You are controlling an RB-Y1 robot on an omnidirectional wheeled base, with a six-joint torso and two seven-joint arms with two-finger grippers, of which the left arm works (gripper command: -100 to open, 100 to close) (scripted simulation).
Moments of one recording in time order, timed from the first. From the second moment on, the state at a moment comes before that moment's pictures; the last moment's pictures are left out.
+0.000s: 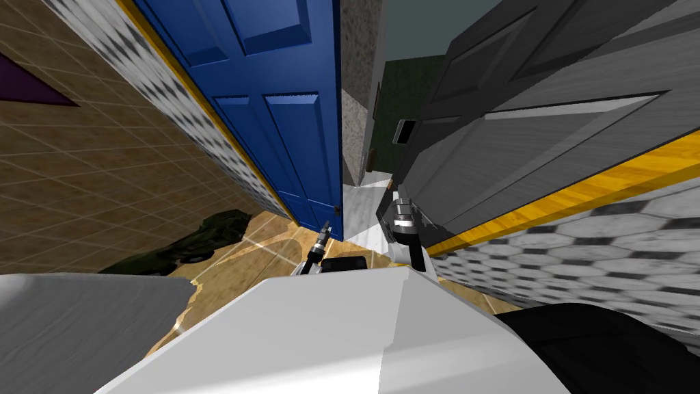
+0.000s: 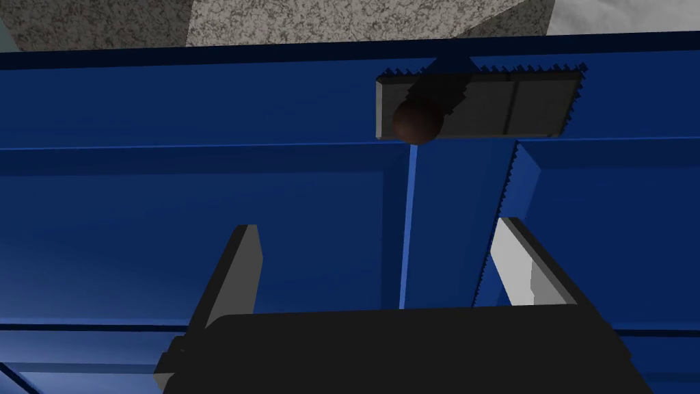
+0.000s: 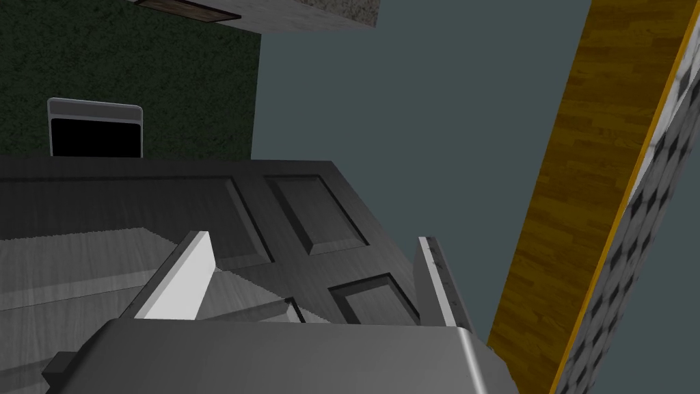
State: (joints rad) arm 0.19 0.08 -0.33 -1.12 -0.04 -0.72 0.04
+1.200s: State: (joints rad) arm 0.15 0.08 -0.34 -0.99 -0.04 -0.76 0.05
